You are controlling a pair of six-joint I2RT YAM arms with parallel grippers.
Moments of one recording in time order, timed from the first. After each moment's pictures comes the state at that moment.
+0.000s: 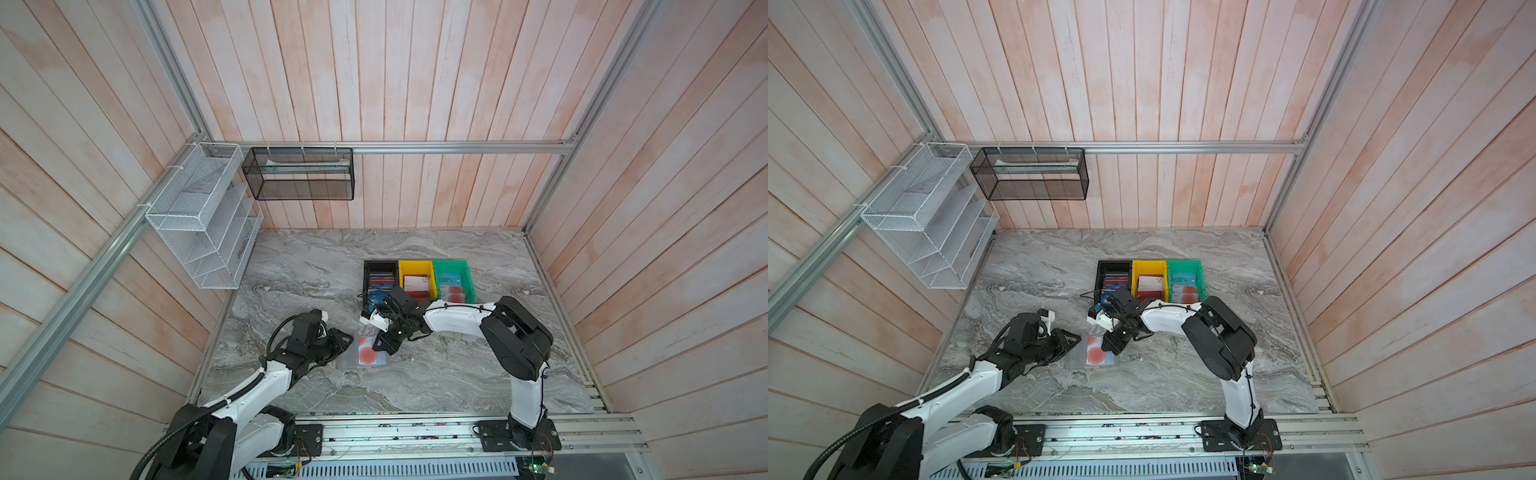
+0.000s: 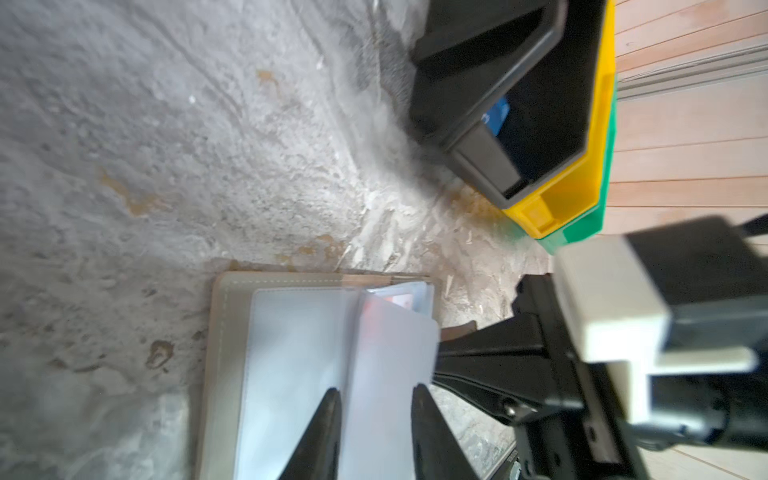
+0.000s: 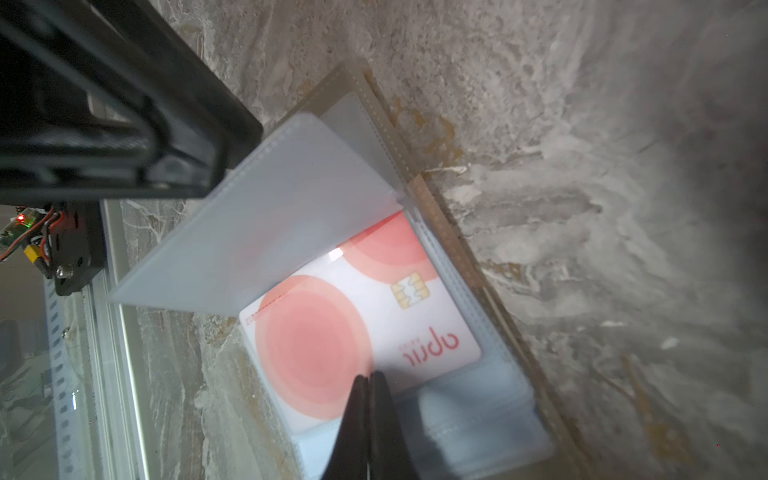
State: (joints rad) left arm -0.34 1.04 0.38 -0.08 0.40 -0.88; right arm 0.86 1.97 1.20 -0.35 -0.55 -0.07
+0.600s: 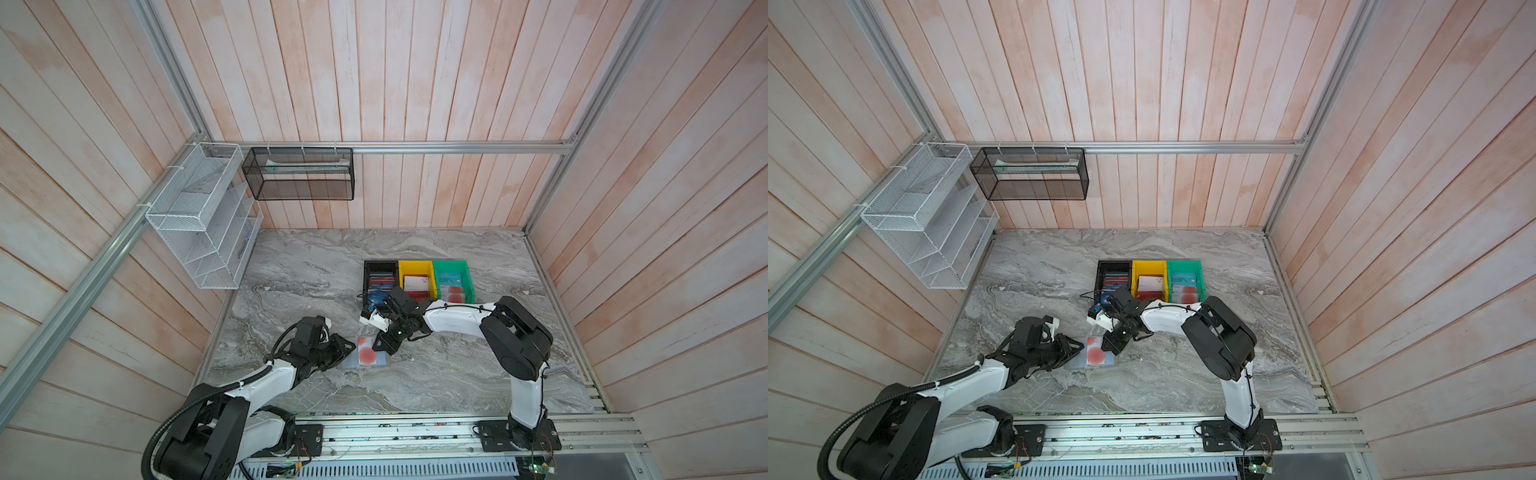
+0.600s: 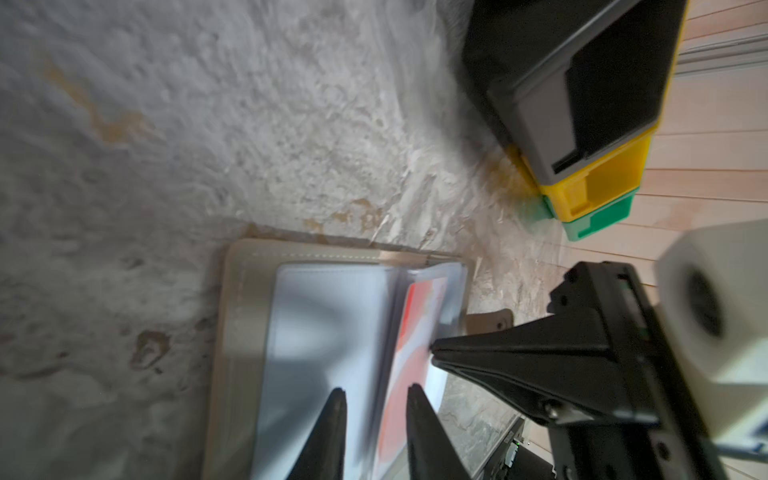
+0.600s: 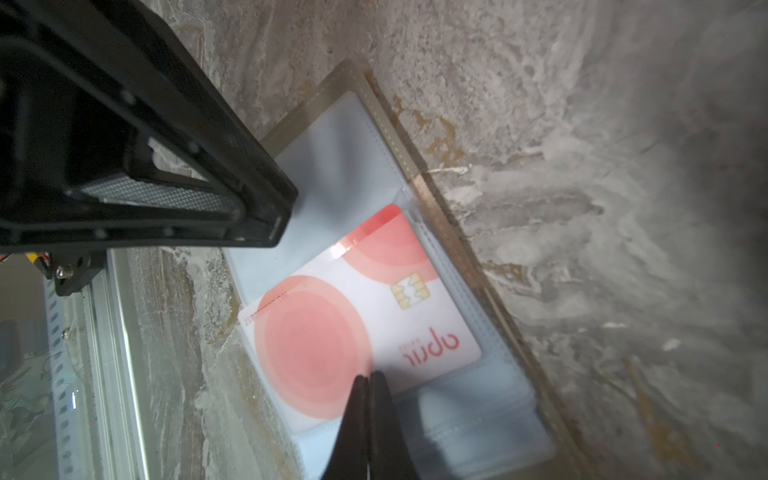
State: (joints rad) left arm -0.34 1.23 0.30 0.10 0.50 -0.93; right arm 0.86 1.97 1.20 -0.35 -0.55 -0.07
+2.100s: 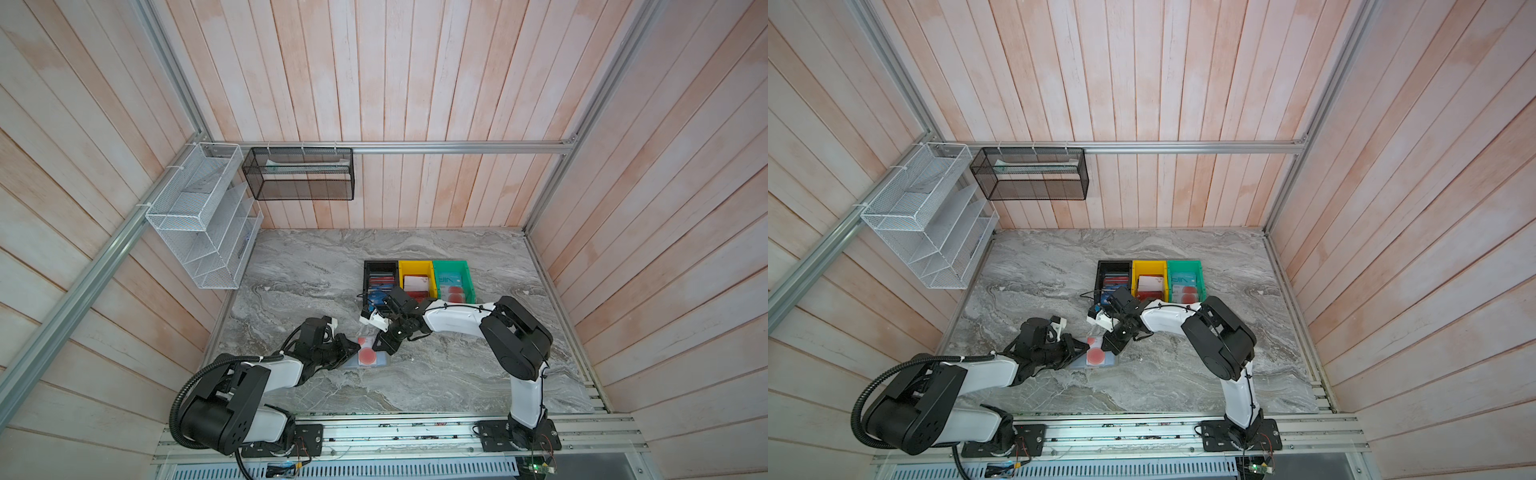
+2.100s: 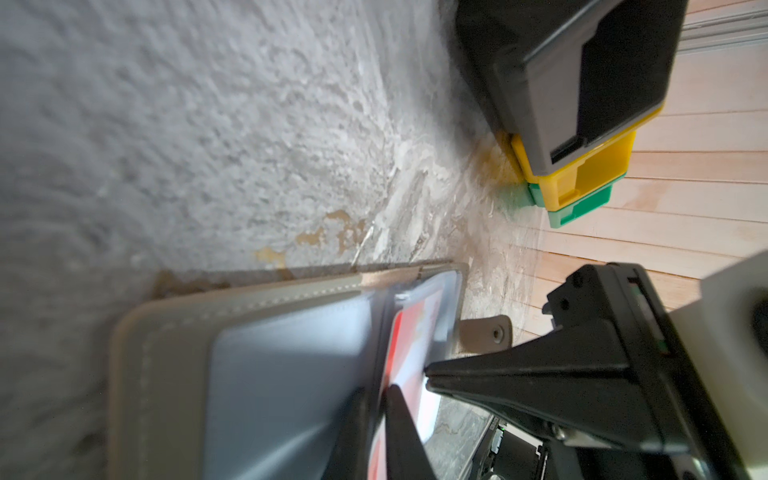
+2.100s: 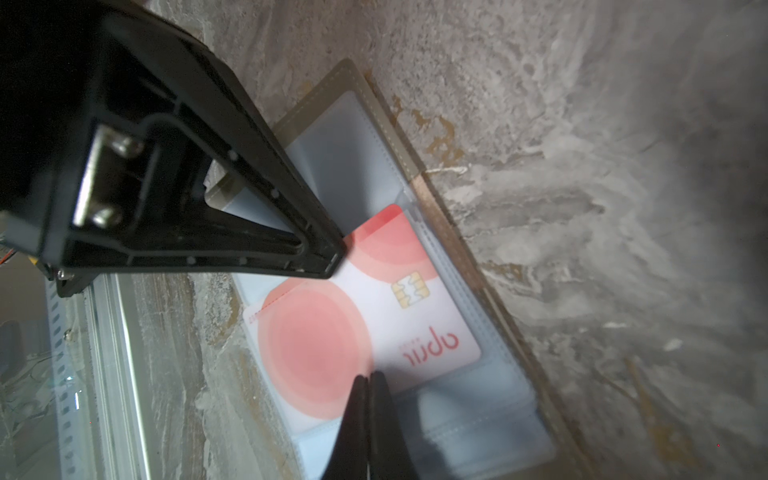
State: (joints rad) left arm -0.35 1.39 0.27 0.35 0.57 -0.95; right arm 0.86 1.97 1.20 -0.35 -0.55 -0.07
